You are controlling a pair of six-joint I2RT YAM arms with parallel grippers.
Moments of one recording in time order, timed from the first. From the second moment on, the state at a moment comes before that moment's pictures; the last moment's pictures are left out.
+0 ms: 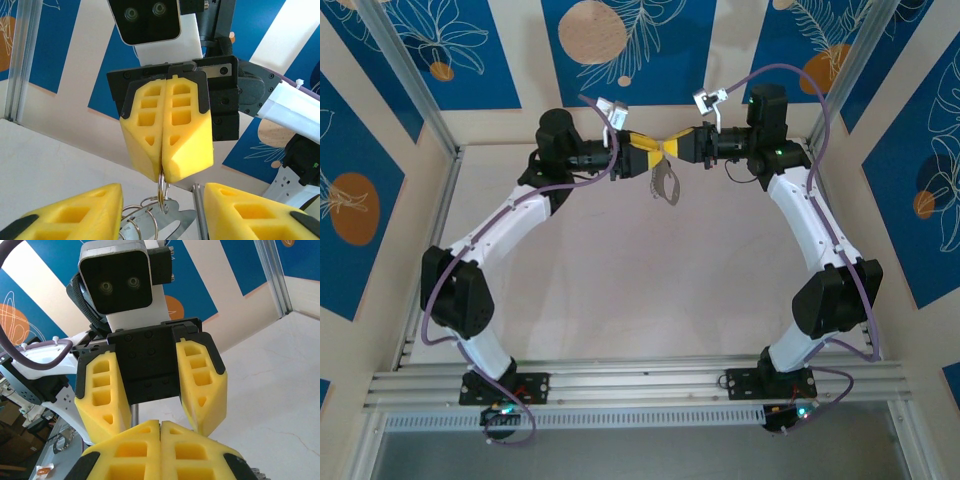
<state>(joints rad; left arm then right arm) -0.48 1.71 1.54 0.27 1.04 -0.49 0.21 1.62 1.67 -0.34 -1.28 0.26</state>
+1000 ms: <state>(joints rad) -0.49 1.73 1.55 0.30 1.05 -0.49 0.22 1.62 1.67 -0.34 -1.26 0.26</state>
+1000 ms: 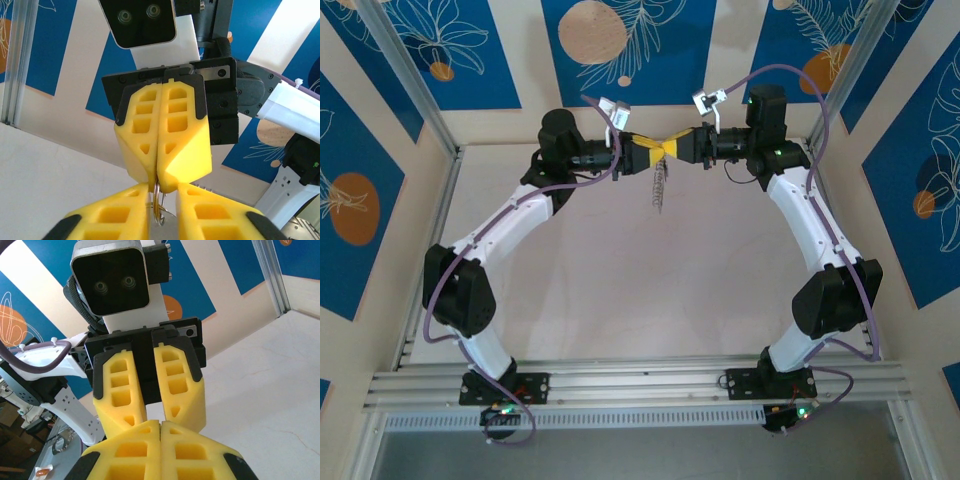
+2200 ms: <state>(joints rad) -0.49 1.73 1.50 0.52 1.02 -0.69 0.27 1.26 1.08 0.05 -0.72 0.42</state>
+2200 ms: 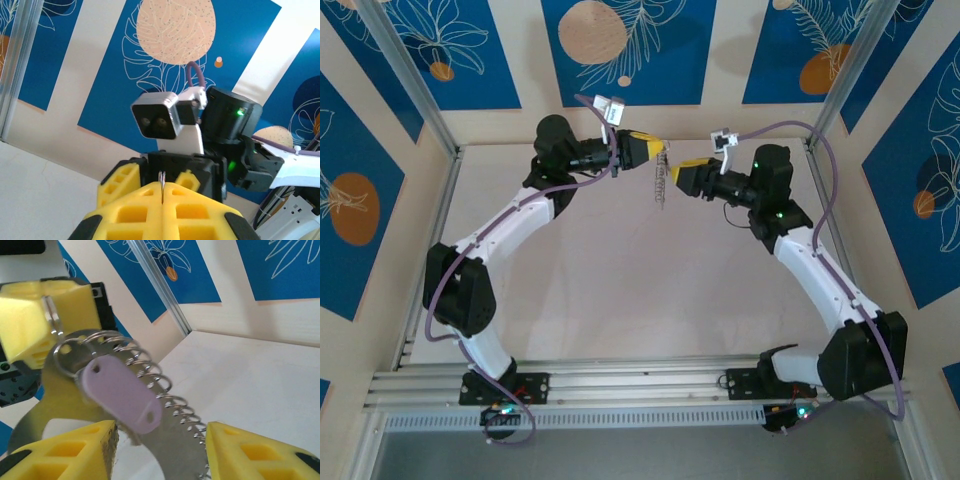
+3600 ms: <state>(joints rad) -0.49 1.73 1.47 0.59 1.00 -0.75 0.38 1.26 1.11 0.03 -0.64 0.26</state>
